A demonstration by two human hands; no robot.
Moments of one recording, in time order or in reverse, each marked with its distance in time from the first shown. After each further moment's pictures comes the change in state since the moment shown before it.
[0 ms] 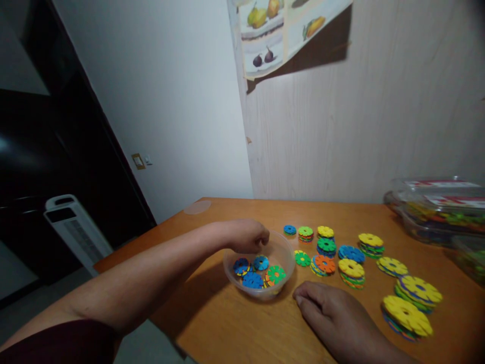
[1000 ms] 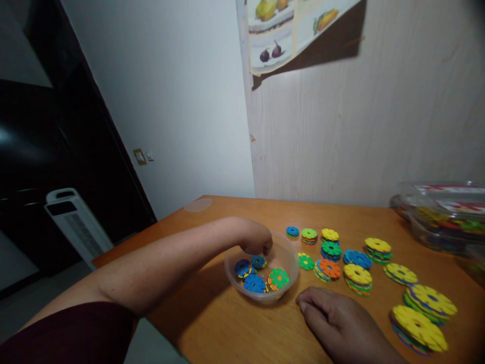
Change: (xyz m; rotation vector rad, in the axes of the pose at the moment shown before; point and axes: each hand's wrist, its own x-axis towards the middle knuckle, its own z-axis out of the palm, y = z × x) left_hand 0.023 0.009 -0.008 0.116 -0.297 0.032; right_hand 0.002 -0.001 -0.001 -0.040 -0.062 0.013
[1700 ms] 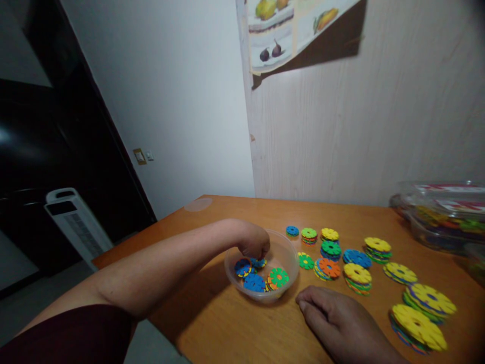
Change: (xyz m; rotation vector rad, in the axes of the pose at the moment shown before) left_hand -0.001 0.001 0.006 -0.029 -0.059 -0.023; right_hand 0.001 0.001 0.001 0.004 -0.004 0.001
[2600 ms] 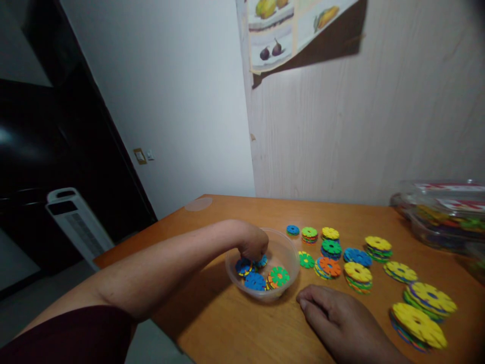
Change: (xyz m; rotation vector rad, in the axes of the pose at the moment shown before) left_hand -0.004 0.007 0.000 0.006 -0.060 -0.043; right_hand 0.000 0.003 0.001 0.030 0.008 -0.012
